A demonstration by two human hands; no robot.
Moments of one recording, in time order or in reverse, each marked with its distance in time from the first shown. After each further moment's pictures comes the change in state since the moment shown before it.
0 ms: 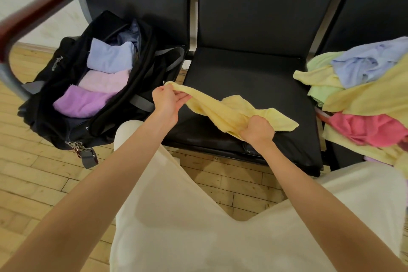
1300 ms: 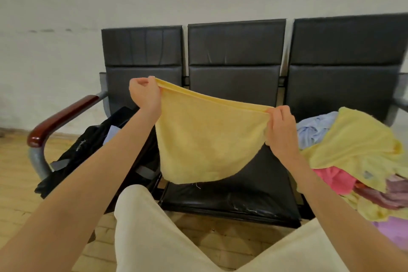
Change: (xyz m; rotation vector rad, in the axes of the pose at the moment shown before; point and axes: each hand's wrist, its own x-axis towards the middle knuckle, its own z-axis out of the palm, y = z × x) left_hand -0.062 0.185 0.068 0.086 0.197 0.735; right_hand -0.032 0.040 -0.200 0.052 1.087 -0.471
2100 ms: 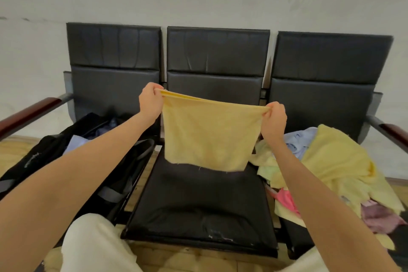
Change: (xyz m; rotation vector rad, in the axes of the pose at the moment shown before) left_hand 0.029 -0.051 0.101 0.461 -0.434 0.202; right_hand 0.096 0.057 0.044 0.294 -0.121 0.678
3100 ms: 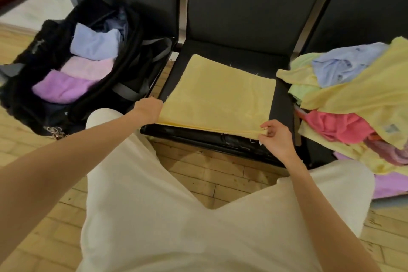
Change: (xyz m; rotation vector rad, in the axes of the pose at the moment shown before) left_hand -0.184 -0.201 -0.033 1.227 -0.975 0.035; right_hand -0.220 0.145 0.017 -0.044 -0.741 0.269
